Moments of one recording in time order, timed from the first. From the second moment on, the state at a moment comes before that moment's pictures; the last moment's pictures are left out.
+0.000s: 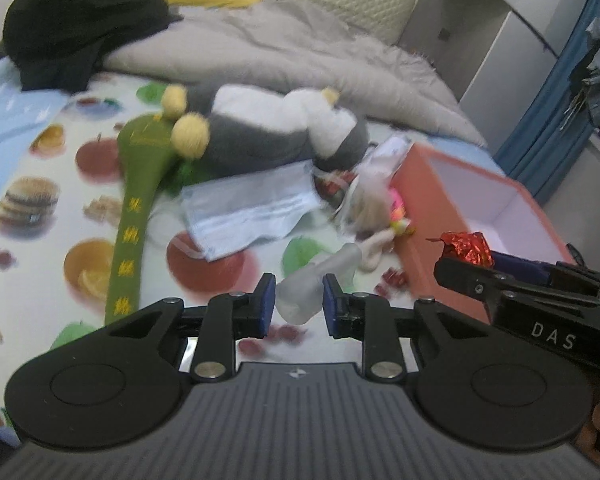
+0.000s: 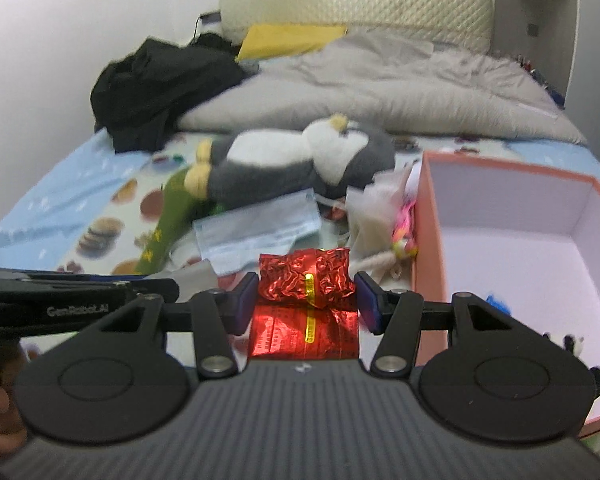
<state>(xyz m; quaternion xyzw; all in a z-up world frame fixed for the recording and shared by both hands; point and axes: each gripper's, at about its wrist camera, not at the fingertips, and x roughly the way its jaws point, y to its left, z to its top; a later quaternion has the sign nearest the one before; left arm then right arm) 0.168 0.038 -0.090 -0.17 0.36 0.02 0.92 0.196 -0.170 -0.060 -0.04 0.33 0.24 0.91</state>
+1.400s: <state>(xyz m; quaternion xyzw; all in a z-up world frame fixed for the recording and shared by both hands) 0.335 -0.182 -0.081 -0.09 0.44 -0.17 0.88 0.269 -0.386 -0.072 0.07 0.40 0.05 0.91</state>
